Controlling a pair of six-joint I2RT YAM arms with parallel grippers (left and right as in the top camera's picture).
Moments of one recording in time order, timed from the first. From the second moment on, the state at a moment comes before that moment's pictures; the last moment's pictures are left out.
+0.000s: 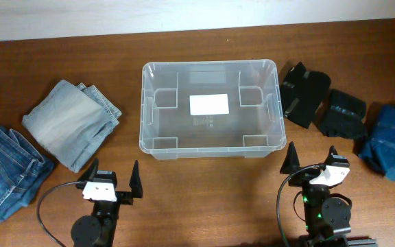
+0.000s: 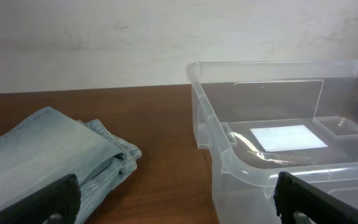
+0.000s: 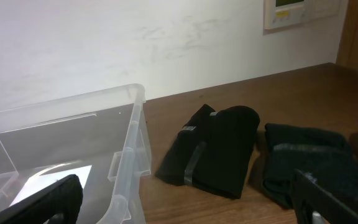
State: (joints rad) left arm -0.12 0.01 0.02 -0.08 0.01 -0.02; right arm 0.08 0.01 0.01 -0.06 0.20 0.18
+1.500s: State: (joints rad) left arm -0.12 0.01 0.02 -0.08 0.01 -0.02; right arm -0.44 1.42 1.49 -0.74 -0.35 0.35
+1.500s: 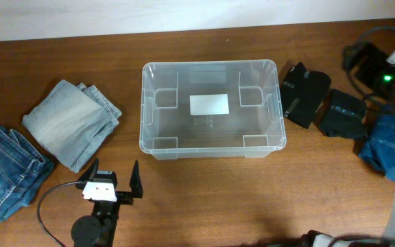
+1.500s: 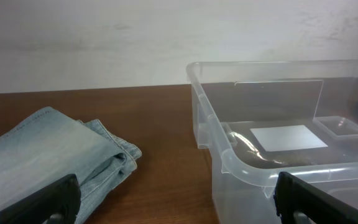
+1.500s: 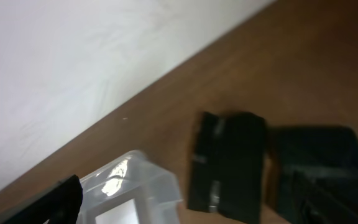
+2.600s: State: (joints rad) left arm -0.12 0.01 0.02 -0.08 0.01 -0.02; right arm -0.38 1.95 1.49 -0.66 -0.35 0.11
